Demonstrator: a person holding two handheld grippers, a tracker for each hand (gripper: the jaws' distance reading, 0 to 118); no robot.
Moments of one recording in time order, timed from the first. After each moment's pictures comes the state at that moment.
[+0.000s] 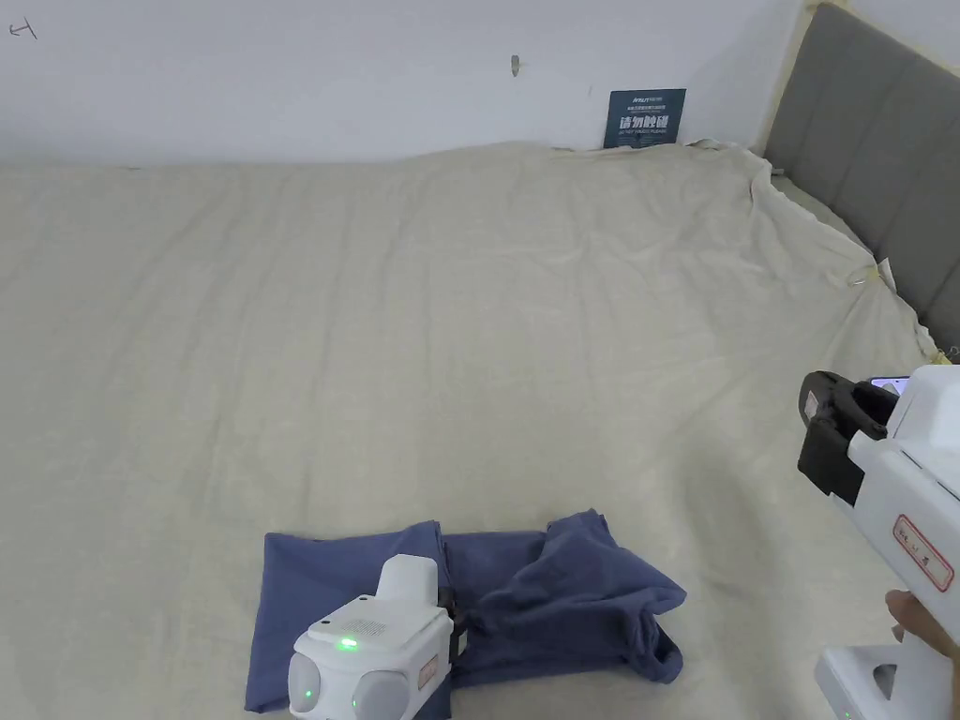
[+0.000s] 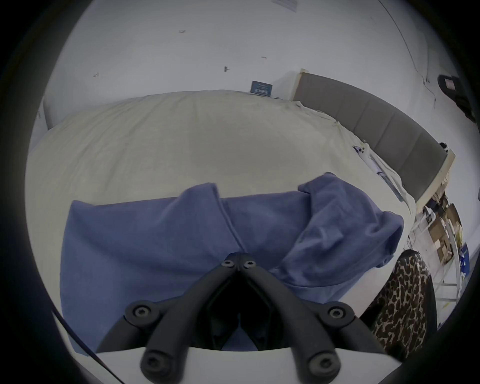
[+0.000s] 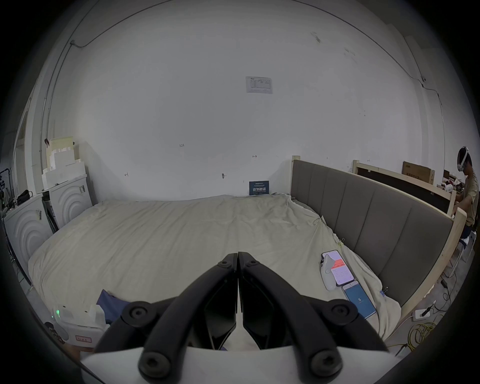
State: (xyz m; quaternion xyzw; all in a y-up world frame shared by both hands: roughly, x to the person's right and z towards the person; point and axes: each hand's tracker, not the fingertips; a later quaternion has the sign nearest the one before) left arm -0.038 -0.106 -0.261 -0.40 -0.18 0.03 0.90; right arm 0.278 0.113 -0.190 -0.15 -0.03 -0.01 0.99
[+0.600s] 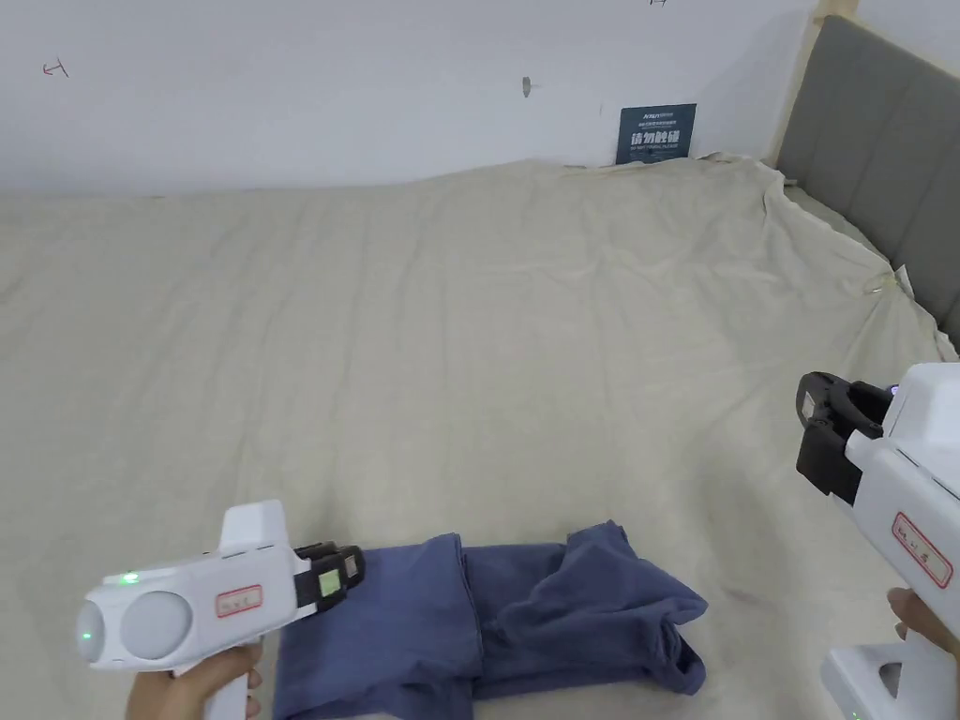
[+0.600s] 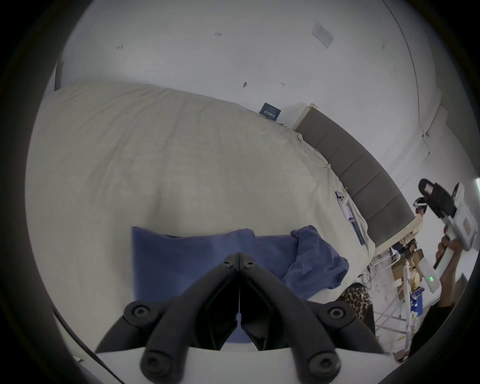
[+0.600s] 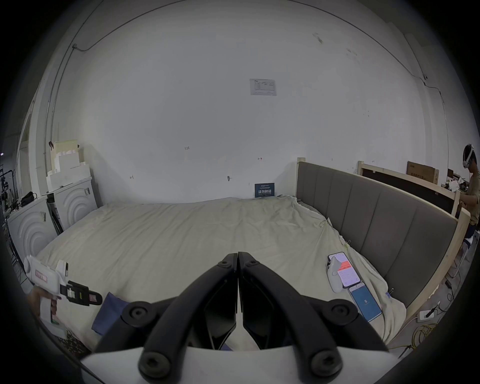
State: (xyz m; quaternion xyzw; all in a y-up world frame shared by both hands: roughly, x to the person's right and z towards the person) left arm -0.192 -0.014 -0.288 -0.41 -0.19 0.18 0.87; right arm 0.270 0.114 -0.191 -0.14 -0.01 -0.01 0.99
